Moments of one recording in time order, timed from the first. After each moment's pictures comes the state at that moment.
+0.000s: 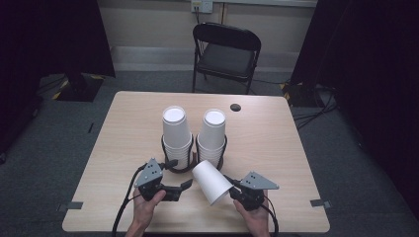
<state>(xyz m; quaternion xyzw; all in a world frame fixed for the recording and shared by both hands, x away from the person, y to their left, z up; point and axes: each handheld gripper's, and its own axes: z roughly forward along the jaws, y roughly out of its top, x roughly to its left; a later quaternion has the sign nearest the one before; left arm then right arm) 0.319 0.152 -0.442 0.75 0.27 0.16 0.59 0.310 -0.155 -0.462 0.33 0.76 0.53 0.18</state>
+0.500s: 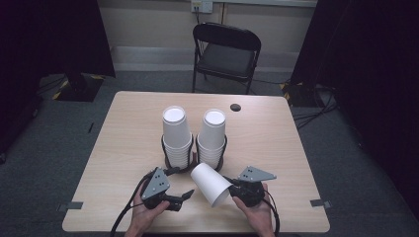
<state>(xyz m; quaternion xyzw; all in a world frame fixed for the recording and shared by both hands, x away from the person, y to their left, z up) 0.303 0.144 -0.449 0.80 0.22 0.21 0.53 0.318 -0.154 -0.446 0.33 0.80 0.49 0.14</state>
